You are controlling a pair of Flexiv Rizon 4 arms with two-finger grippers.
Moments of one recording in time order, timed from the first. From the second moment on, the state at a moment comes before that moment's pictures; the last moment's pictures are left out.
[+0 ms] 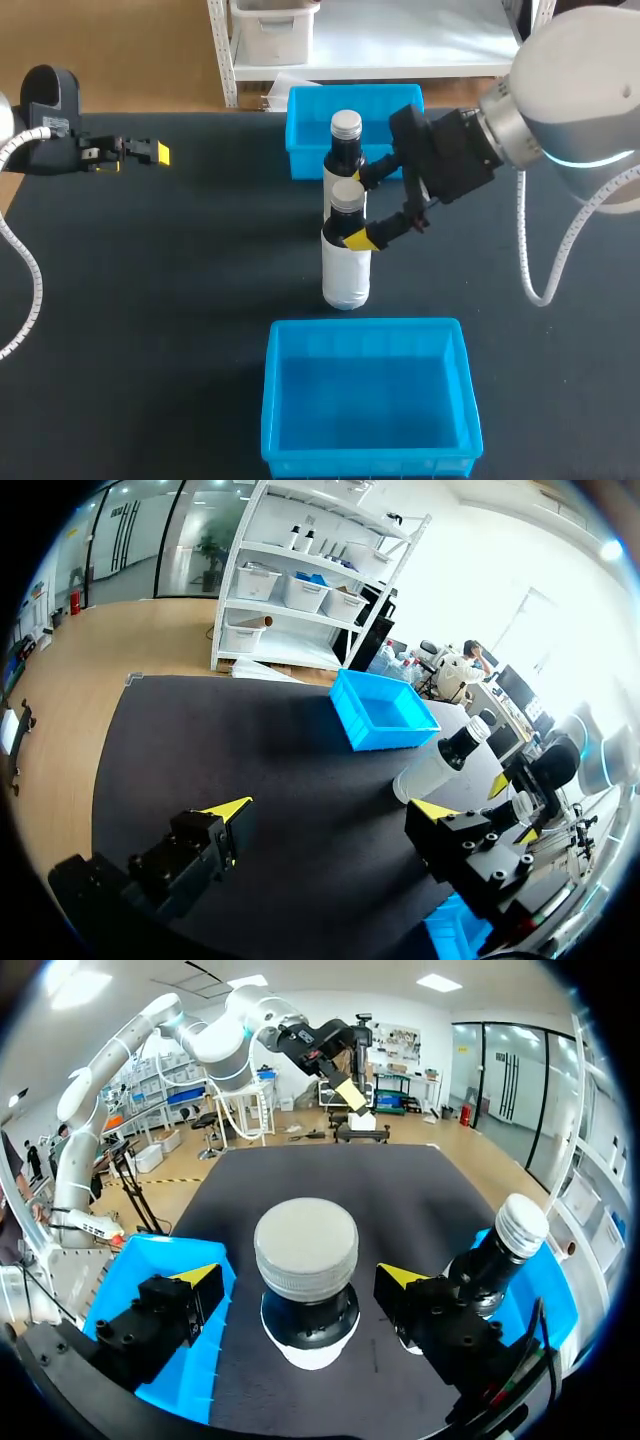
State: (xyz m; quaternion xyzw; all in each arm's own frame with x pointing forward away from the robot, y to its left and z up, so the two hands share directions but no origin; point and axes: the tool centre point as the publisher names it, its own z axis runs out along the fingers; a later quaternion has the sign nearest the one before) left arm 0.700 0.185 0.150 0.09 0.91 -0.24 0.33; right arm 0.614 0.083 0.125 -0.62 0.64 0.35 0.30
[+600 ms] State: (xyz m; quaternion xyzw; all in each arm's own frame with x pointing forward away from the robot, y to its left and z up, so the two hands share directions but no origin) left arm 0.700 0.185 0.150 0.09 0.91 -0.24 0.33; right arm 0.616 0.093 0.120 -0.62 0.64 0.35 0.30
